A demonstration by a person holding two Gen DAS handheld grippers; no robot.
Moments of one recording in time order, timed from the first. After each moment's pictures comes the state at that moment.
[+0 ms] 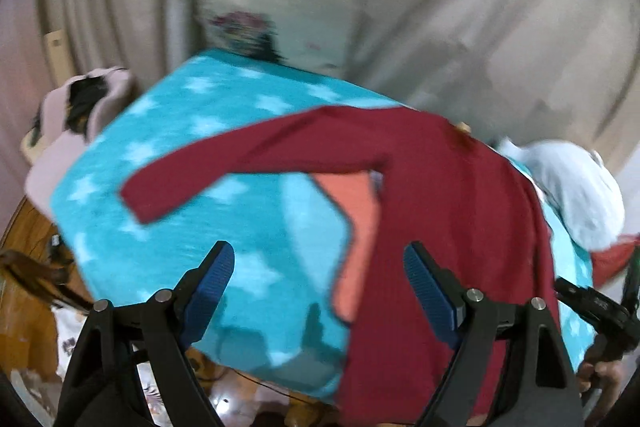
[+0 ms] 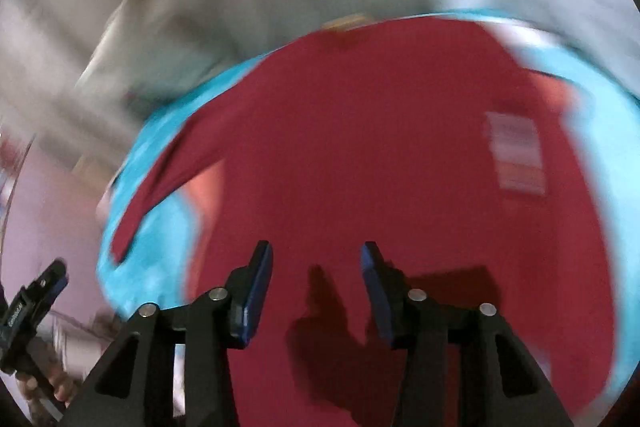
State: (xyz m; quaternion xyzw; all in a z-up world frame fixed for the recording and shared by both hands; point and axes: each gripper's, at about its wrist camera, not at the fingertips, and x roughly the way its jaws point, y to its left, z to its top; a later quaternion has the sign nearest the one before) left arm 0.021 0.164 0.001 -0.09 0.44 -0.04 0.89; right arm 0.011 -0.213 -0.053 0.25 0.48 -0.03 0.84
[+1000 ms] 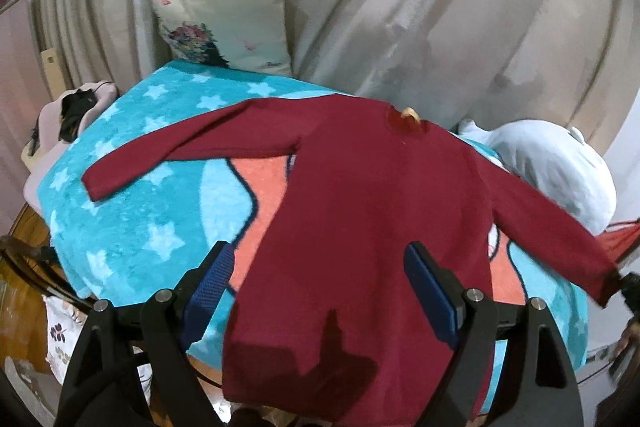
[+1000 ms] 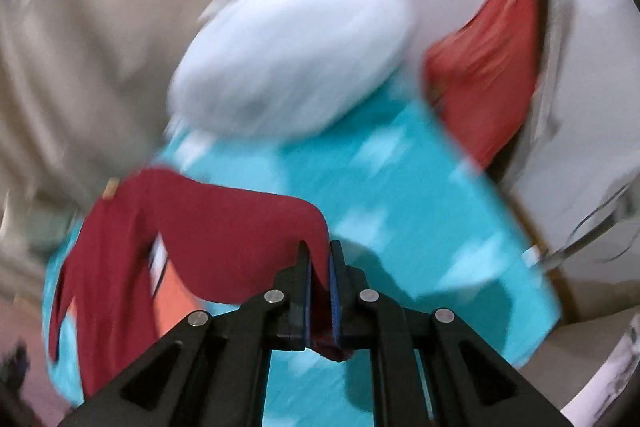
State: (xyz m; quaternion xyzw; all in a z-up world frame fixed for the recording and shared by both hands) left arm -0.016 0.052 0.014 -0.08 0.42 -0.02 0.90; right arm -0.098 -0.511 -0.014 0.28 0.39 -0.25 0.84
